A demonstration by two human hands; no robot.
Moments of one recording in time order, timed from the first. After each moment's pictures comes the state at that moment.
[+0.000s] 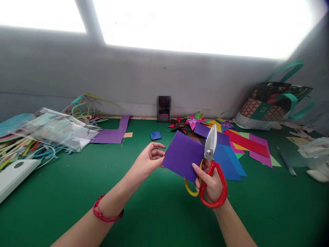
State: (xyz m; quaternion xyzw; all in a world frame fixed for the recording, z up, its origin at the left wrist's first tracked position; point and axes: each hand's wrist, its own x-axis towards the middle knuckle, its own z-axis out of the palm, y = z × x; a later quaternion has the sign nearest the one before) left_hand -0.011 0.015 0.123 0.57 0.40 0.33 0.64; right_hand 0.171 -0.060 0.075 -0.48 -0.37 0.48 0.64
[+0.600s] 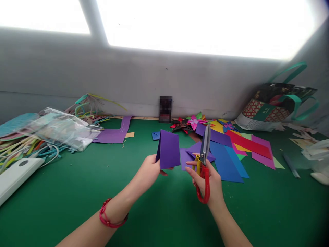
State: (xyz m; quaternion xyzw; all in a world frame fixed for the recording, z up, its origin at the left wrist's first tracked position) left_hand -0.006 0.008 0.113 0.59 0.42 0.27 0.64; right_hand 0.160 -0.059 0.073 -0.61 -0.40 0.33 0.60
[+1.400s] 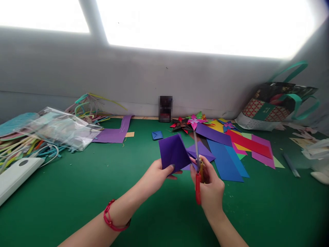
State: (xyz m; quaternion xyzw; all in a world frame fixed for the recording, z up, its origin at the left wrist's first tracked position) left_hand 0.006 -0.003 0.105 0.53 0.38 0.27 0.71; right_hand 0.146 -0.068 0.067 -0.65 -0.40 0.16 0.63
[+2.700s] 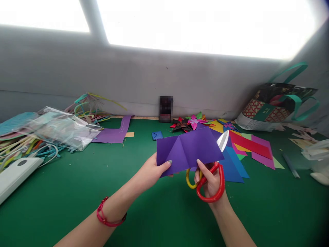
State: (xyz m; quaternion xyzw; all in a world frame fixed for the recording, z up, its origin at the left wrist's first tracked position) left_hand -0.007 0.003 0.122 0.56 0.40 0.27 0.67; right_hand 0.173 -0.052 0.062 -0.51 -0.34 0.44 0.66
